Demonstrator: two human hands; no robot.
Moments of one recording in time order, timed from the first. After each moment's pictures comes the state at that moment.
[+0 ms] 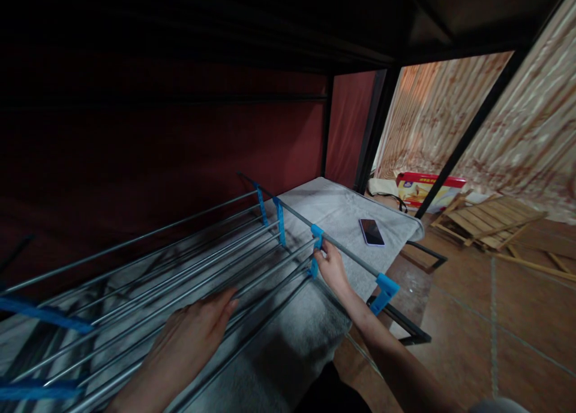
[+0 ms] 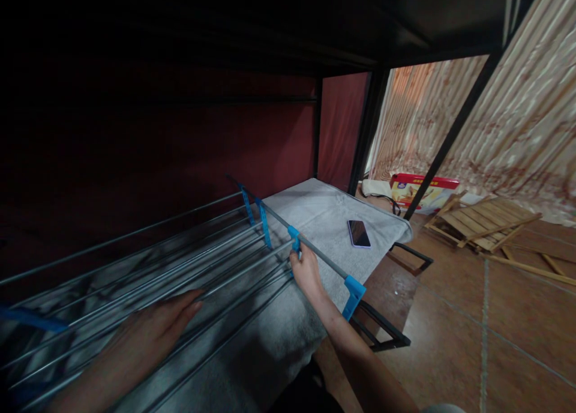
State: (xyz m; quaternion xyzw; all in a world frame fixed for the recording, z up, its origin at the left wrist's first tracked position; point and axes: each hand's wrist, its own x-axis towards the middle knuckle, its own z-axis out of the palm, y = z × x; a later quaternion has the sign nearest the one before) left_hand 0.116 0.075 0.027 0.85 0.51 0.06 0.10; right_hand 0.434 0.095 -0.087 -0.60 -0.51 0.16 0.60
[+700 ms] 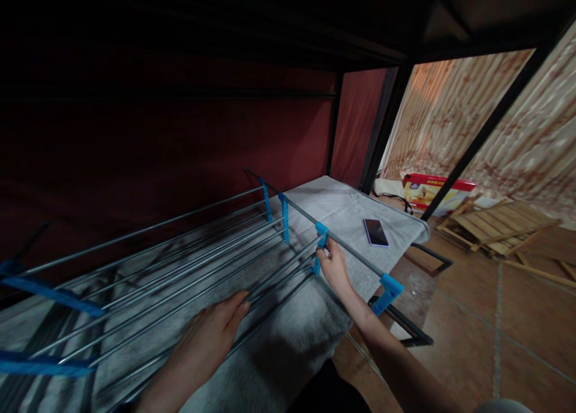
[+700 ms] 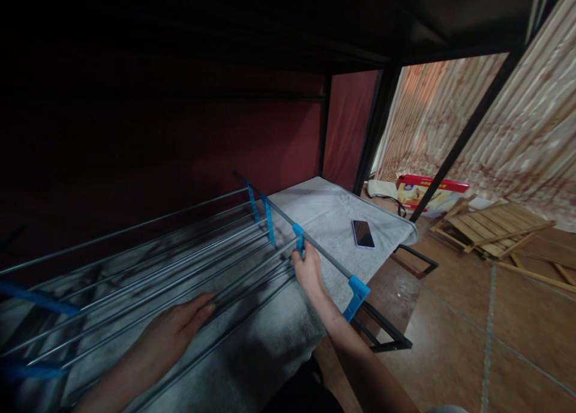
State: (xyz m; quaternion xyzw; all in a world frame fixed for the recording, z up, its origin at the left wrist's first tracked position) left_hand 0.123 0.060 0.000 0.80 0.55 0.07 0.22; right_hand 0.426 0.091 -0.082 -0.60 -0.49 0.16 0.62
